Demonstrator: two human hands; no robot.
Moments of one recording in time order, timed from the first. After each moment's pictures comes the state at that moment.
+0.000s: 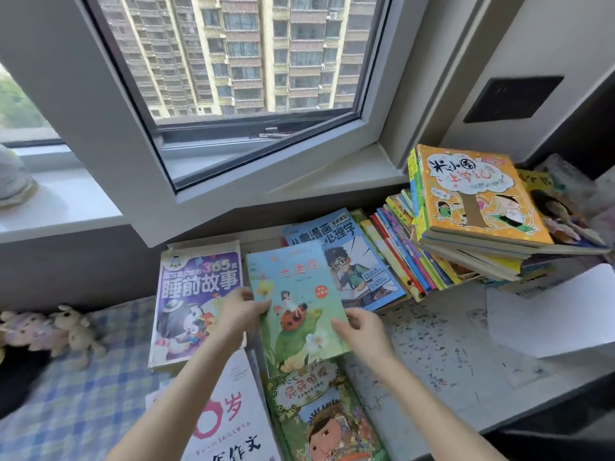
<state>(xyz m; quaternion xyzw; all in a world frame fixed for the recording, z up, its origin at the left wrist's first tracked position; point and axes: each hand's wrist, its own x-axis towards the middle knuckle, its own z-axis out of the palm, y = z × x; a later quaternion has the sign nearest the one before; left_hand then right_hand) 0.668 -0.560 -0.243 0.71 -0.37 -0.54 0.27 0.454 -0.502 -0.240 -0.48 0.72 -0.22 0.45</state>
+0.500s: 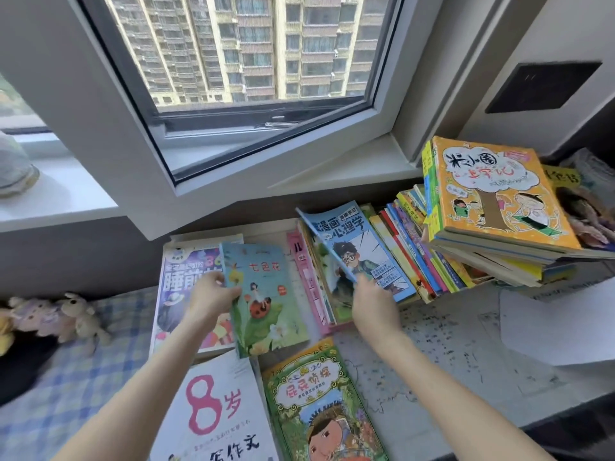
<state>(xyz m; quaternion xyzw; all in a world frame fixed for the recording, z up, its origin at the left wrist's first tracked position) 0.704 -0.588 -0.253 0.78 -0.37 -0.45 0.25 0.446 -0.551 -0.241 -0.68 0.72 -0.03 0.13</state>
